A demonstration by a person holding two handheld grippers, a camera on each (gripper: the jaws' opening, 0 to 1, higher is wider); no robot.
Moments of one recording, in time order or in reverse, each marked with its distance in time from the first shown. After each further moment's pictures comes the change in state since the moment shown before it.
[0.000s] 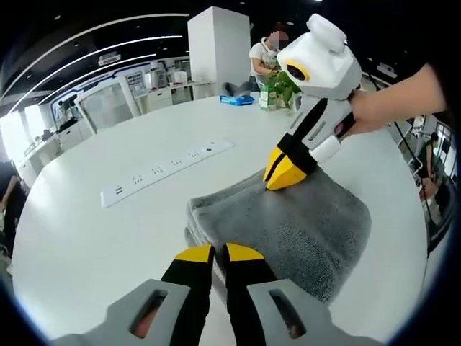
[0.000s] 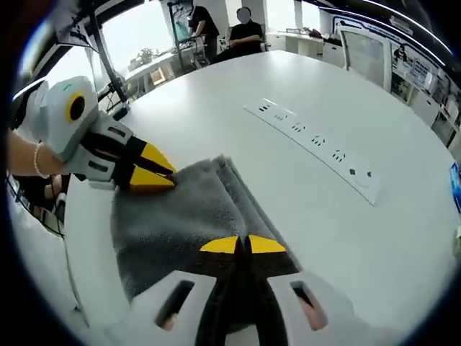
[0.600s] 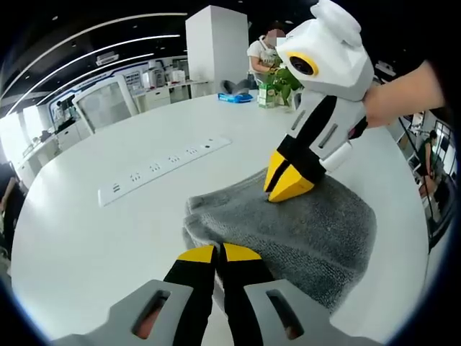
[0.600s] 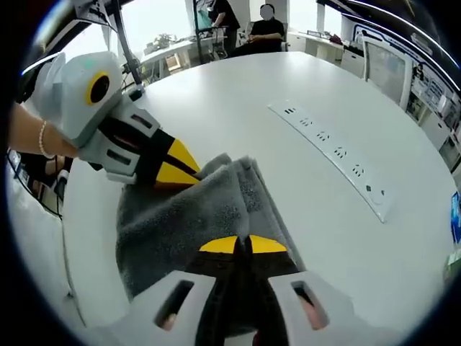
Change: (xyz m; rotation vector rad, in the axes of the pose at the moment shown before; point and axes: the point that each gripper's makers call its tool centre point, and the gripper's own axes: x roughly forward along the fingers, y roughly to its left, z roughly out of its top) left arm 0.013 -0.004 -0.009 -0.004 0.013 -0.034; right arm 0.001 0.021 0.006 -0.134 0.022 0.008
